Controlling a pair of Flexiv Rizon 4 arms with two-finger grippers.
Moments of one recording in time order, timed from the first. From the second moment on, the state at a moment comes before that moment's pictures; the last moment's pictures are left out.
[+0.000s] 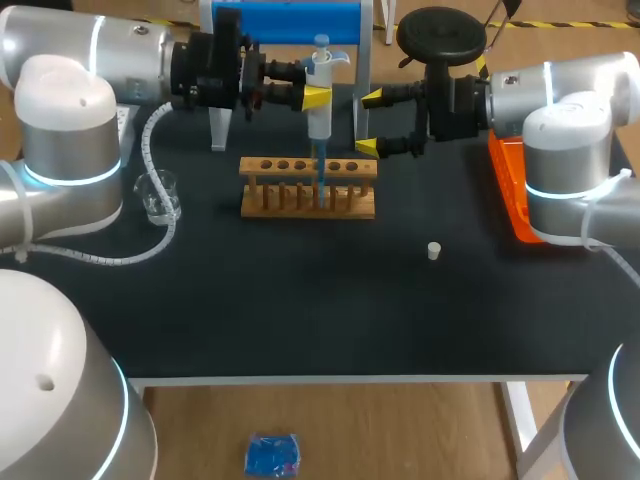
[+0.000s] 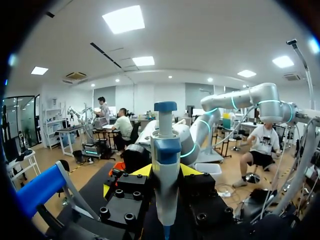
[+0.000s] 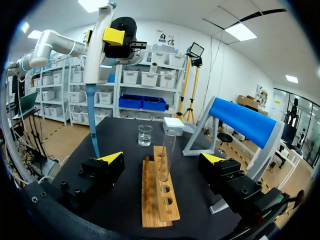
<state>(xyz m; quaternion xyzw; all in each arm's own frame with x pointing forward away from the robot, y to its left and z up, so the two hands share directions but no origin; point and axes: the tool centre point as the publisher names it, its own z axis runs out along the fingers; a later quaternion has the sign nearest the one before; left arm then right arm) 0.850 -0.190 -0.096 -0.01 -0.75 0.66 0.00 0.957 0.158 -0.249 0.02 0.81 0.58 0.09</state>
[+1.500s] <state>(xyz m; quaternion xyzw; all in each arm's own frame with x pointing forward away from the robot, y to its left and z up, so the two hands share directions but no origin) 0.850 -0.191 -0.096 -0.01 -0.75 0.66 0.00 0.831 0.136 -0.184 -0.03 0.73 0.69 0.01</state>
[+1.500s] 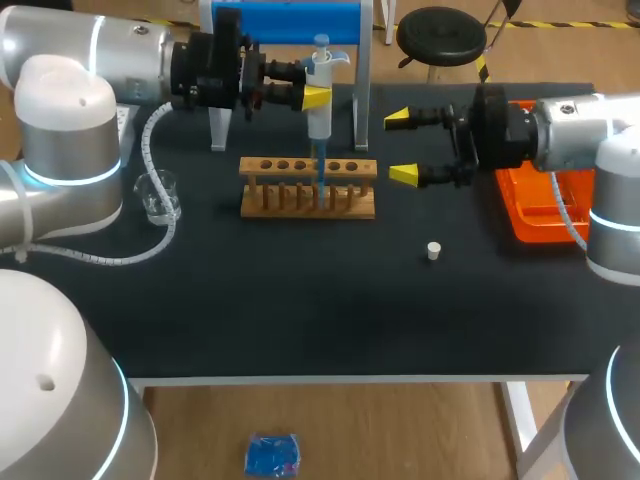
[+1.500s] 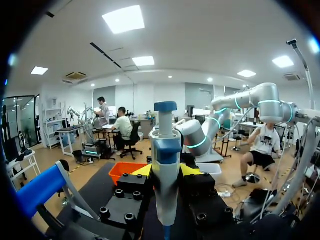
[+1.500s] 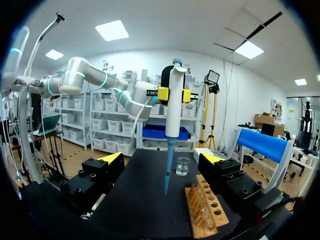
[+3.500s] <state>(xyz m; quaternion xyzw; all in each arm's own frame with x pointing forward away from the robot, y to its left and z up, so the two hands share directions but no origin) 0.850 -0.191 -0.096 -0.01 -0.75 0.66 0.00 0.858 0.244 -0.132 0.04 0.70 0.71 0.02</state>
